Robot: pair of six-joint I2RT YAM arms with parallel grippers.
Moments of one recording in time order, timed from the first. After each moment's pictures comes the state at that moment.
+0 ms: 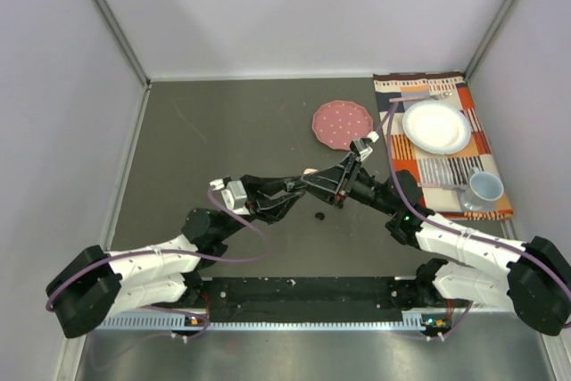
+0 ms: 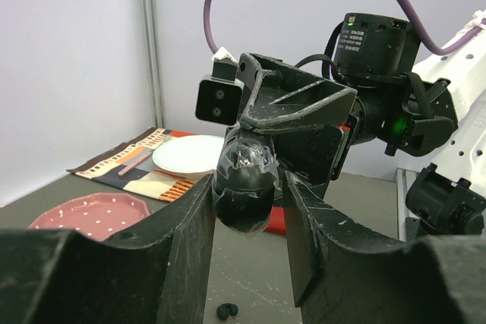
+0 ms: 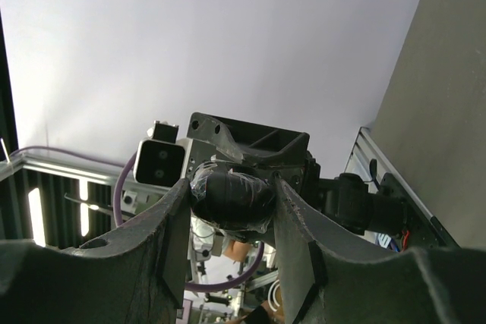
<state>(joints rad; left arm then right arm) -0.89 1.00 0.24 1.28 0.24 -0.15 0.77 1.06 0.45 0.80 -0.37 1.49</state>
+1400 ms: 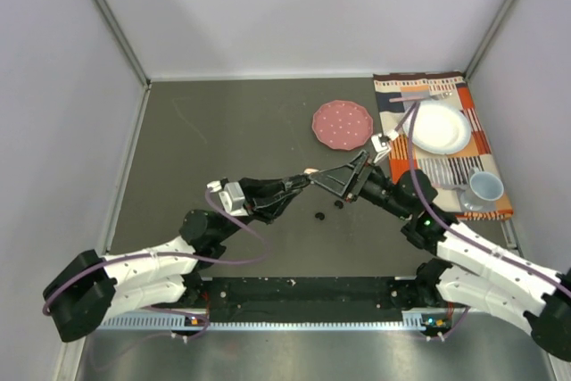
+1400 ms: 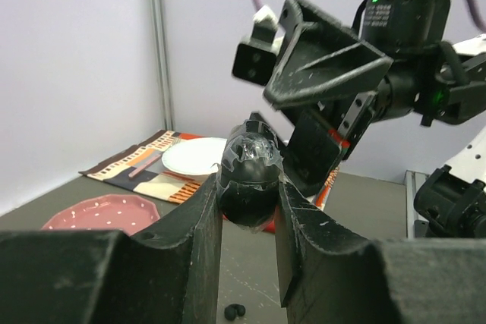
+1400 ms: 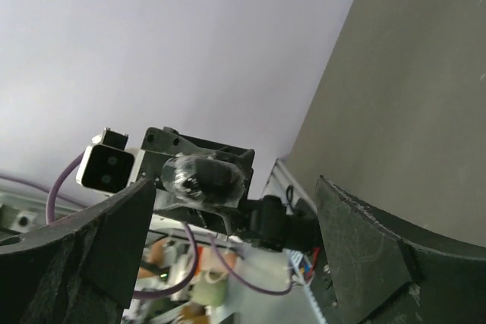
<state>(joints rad) -0.89 0.98 0.23 1.25 0.23 -0.13 0.77 0.88 0.48 0.49 -0.25 1.24</state>
